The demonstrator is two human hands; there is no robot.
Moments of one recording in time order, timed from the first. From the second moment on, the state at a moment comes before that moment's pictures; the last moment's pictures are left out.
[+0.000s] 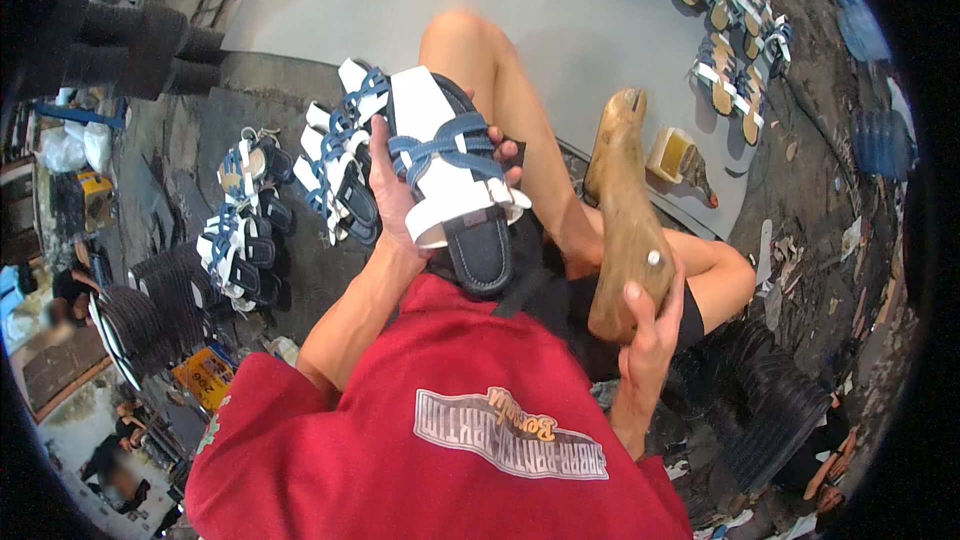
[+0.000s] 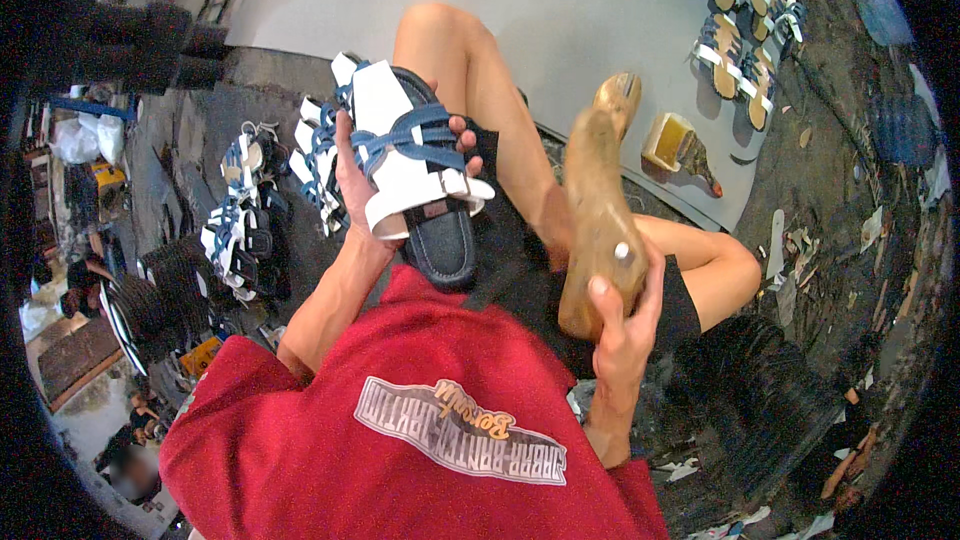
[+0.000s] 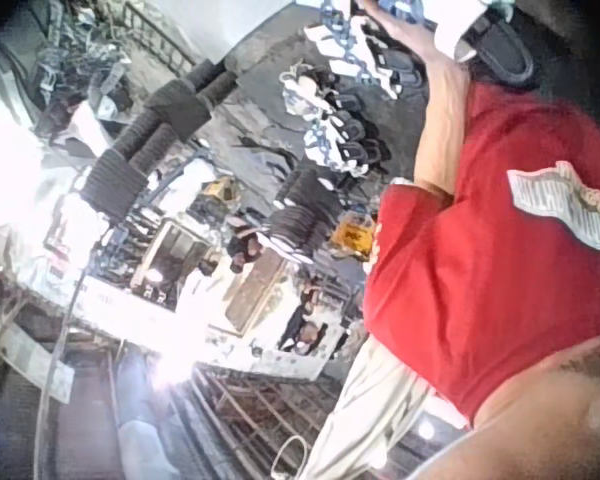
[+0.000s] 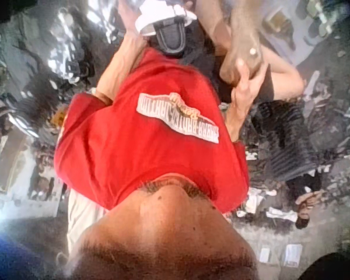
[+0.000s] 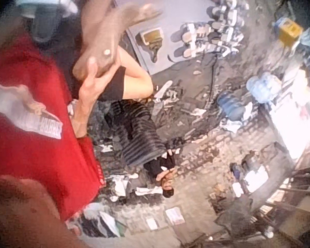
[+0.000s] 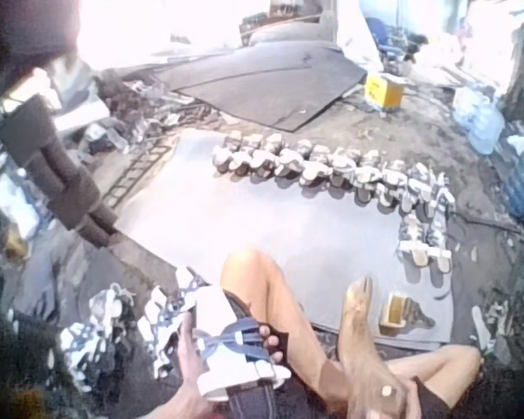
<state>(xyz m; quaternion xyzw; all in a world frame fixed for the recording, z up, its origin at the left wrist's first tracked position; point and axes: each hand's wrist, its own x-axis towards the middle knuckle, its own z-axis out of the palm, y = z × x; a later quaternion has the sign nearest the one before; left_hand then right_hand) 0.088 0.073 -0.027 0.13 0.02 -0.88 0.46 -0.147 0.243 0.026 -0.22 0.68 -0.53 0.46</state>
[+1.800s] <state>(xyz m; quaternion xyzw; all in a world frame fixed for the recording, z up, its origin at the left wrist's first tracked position) 0.004 0.072 -0.078 0.21 -0.23 -0.84 0.44 -0.121 0.163 -0.049 0.01 0.33 -0.69 0.65</state>
